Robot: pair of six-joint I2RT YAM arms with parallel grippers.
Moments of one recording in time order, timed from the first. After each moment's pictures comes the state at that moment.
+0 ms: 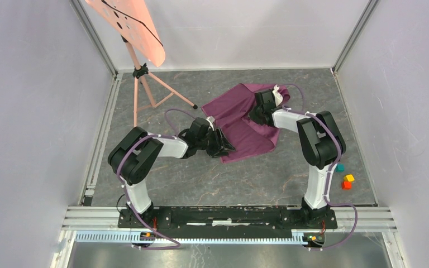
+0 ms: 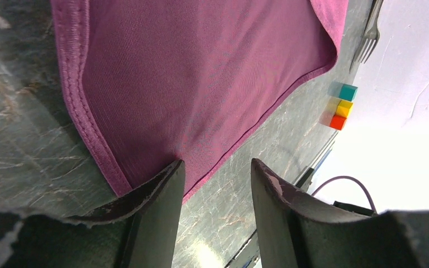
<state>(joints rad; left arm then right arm) -0.63 1.82 0.80 0.31 0.39 -1.01 0.37 1.97 1.19 -0.03 0.17 0.97</state>
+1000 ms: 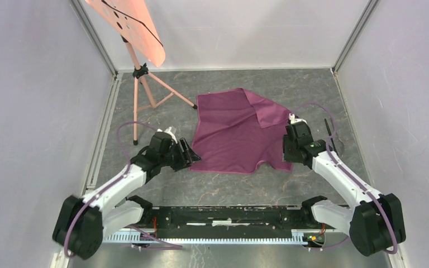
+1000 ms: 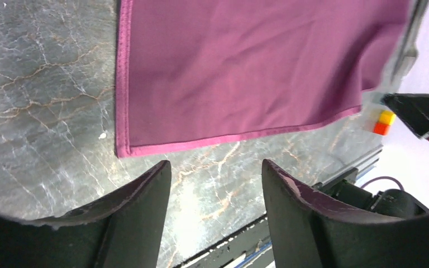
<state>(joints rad) -0.45 1.08 0.46 -0.18 0.27 -0.83 0.33 1.09 0.66 -0.62 0.22 0.33</state>
